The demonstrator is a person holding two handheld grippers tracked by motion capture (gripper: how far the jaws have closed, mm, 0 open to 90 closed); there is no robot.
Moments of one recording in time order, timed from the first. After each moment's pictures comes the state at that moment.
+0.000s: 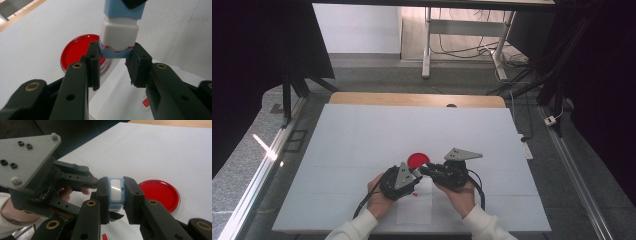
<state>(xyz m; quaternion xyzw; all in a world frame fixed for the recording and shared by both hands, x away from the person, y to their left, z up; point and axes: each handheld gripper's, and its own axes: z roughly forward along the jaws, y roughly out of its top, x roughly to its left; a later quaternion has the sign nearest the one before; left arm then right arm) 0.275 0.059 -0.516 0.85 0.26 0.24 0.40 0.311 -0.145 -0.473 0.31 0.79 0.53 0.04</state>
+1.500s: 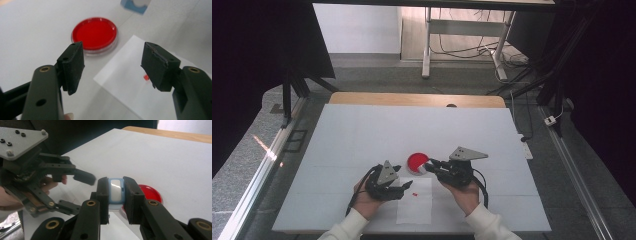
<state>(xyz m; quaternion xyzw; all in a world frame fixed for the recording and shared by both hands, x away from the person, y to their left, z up) 0.268 0.105 -0.510 0.84 0.32 0.18 0.41 0.313 -0.157 -0.466 0.30 0.78 0.54 0.08</state>
